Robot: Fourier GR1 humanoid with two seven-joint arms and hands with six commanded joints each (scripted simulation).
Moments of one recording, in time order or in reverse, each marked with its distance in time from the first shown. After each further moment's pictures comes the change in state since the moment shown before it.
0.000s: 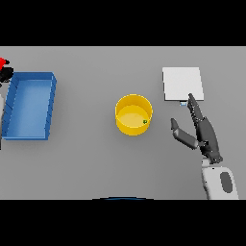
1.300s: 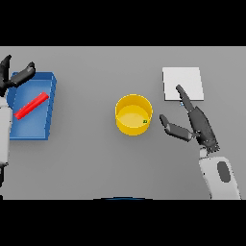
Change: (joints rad) left arm 0.127 -0.100 0.046 -0.264 0.009 -0.246 -0.017; right arm -0.115 -0.074 0.073 0.005 0.130 0.031 0.050
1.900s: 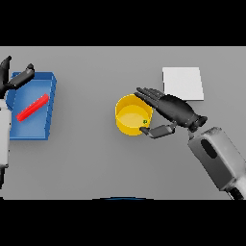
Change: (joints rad) left arm 0.020 -0.006 0.013 -0.011 0.017 0.006 -0.030; right arm -0.323 -0.199 0.279 0.144 0.327 0.213 -0.084
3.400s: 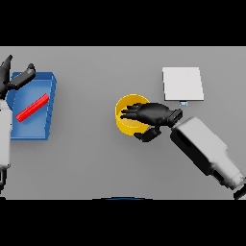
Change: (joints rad) left arm 0.003 -0.020 0.011 -0.020 0.014 0.013 0.001; right arm -0.212 0.054 0.218 0.323 0.168 0.131 -0.108
